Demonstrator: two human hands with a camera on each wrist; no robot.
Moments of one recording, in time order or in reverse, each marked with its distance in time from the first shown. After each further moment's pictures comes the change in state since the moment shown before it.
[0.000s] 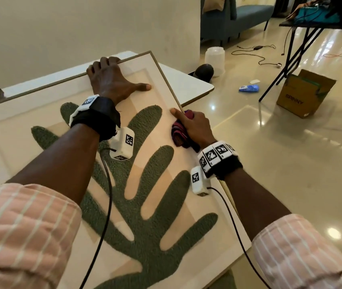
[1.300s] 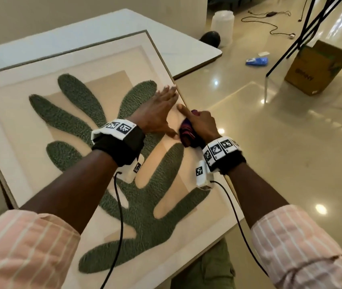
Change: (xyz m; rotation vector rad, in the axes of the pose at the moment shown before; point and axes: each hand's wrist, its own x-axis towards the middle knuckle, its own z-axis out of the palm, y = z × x) left_hand -0.112 0.021 0.086 0.159 -0.590 0.640; right_hand -0.030 0.064 0.009 -0.066 -0.065 0.259
